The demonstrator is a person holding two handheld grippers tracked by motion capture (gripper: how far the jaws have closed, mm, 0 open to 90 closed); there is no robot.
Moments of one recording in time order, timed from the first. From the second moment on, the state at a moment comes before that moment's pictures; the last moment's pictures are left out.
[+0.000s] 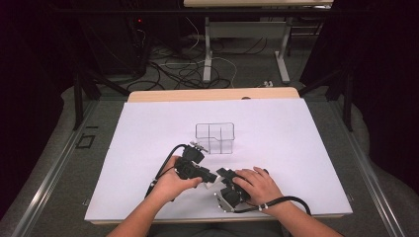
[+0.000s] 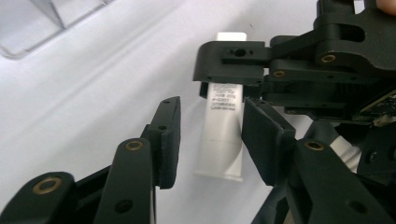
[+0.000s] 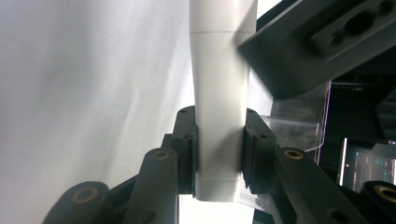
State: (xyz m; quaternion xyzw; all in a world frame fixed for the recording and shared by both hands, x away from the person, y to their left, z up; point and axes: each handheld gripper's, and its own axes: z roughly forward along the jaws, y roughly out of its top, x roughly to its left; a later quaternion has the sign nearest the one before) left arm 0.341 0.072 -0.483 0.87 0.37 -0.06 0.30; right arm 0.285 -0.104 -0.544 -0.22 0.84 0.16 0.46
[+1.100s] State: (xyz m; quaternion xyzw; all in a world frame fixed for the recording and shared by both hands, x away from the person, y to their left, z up) left arm 0.374 0.130 -0.499 0.83 0.42 0.07 0.35; right arm 0.316 -0.137 -0.527 0.02 0.86 0.36 0.37
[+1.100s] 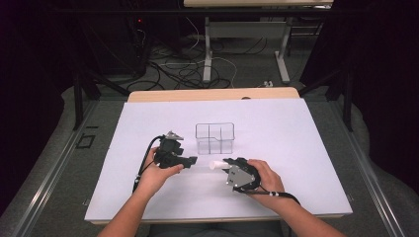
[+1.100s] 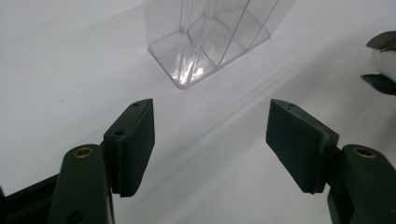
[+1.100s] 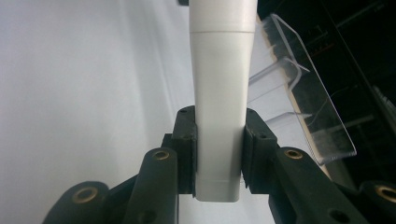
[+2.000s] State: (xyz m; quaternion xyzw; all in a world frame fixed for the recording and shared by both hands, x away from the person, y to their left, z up) left arm 0.380 0.153 -0.500 0.80 0.46 0.15 0.36; right arm 0.382 -0.163 -0.504 0.27 0.73 0.59 0.24
